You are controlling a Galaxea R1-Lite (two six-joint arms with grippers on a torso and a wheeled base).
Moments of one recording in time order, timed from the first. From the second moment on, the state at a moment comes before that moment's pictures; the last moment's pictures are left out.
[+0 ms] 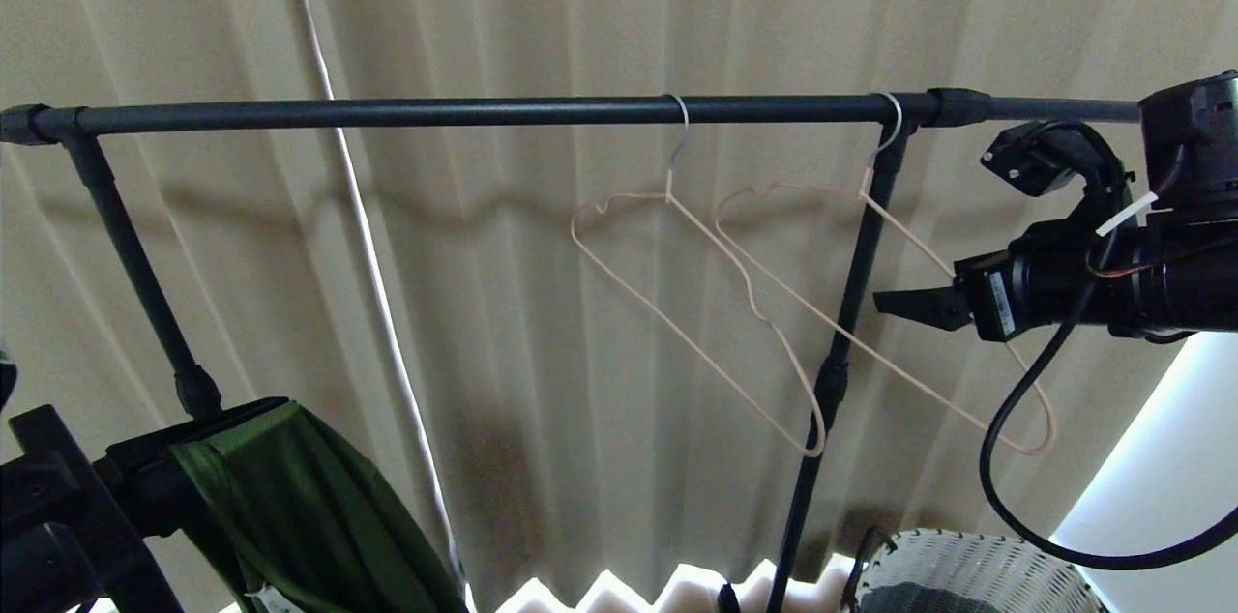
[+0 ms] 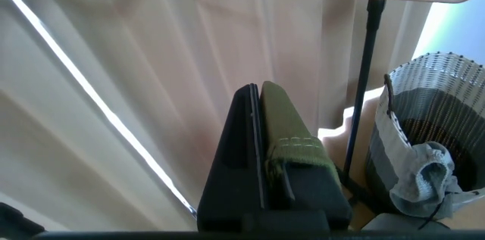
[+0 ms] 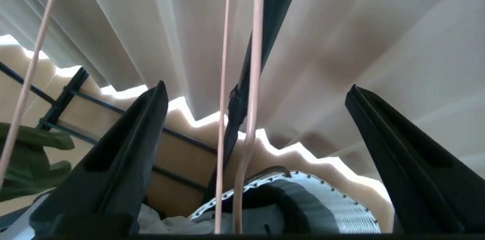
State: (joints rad) left arm -0.35 0.96 -0.34 -0.48 -0.18 0.20; right arm 0.22 1.55 -1.11 0.14 0.10 -0.12
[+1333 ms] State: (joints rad) left arm -0.35 0.96 -0.35 -0.48 -0.18 0.20; right arm 0.22 1.52 -1.11 0.12 0.10 -0.01
